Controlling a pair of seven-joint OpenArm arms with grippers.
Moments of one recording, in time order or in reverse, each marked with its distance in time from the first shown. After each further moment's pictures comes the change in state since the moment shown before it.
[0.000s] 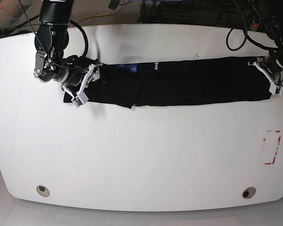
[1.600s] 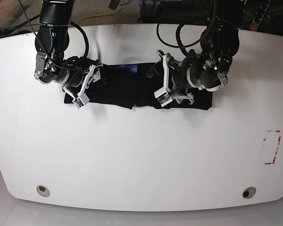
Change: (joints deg) left arm -9.1 11.5 51.1 20.7 -0.2 4.9 10.6; right arm 1.0 -0.1 -0.1 -0.1 -0.4 0.0 -0.5
